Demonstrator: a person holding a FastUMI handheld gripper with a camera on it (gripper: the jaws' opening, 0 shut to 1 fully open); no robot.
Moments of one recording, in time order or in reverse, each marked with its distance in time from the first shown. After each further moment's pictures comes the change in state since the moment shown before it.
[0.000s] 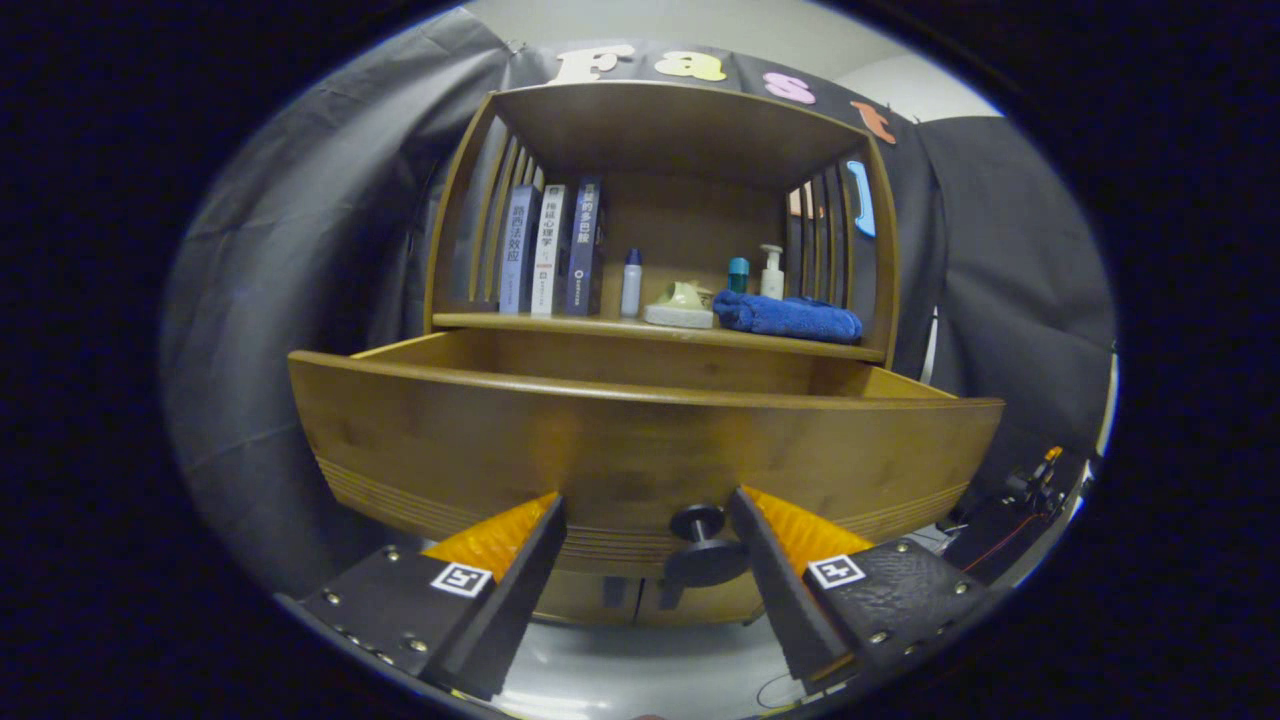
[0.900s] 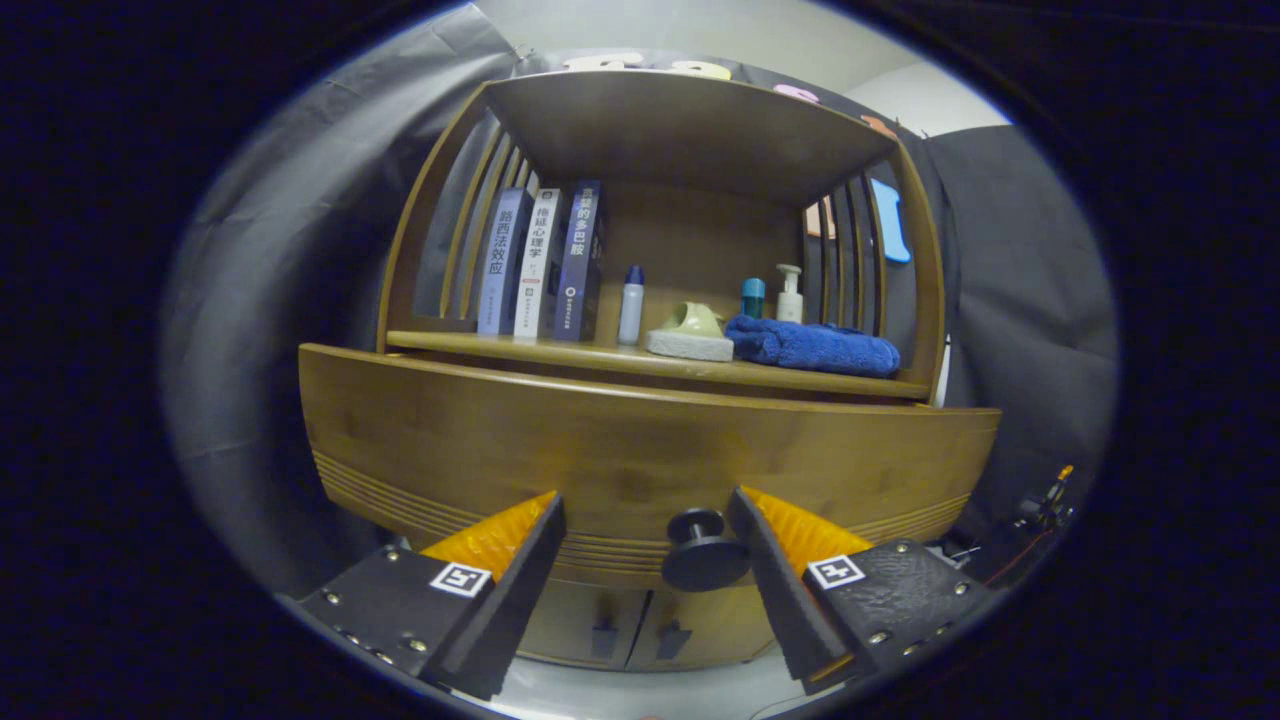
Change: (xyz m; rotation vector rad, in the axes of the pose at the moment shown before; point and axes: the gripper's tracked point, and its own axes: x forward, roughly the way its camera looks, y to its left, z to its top) arm 0.087 0.008 0.020 -0.010 -0.089 -0.007
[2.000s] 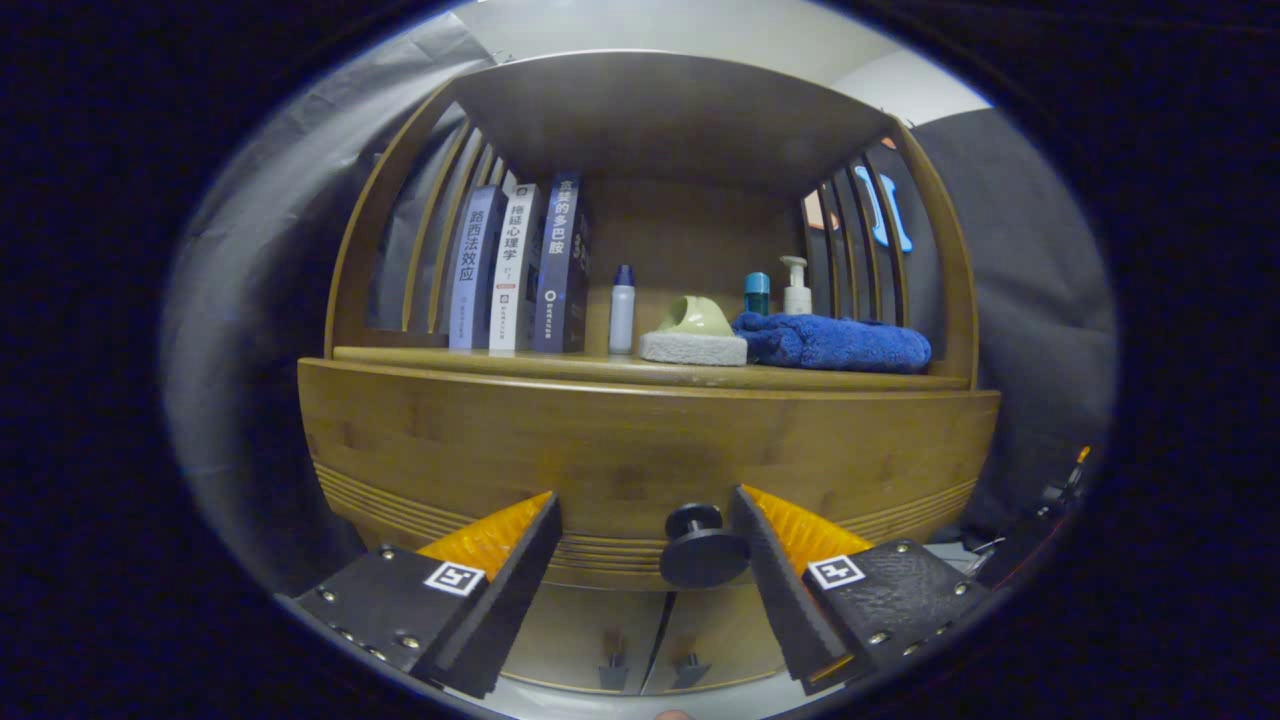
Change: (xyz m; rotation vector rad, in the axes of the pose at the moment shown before) arm 0.059 0.003 -0.001 0.078 -0.029 -0.003
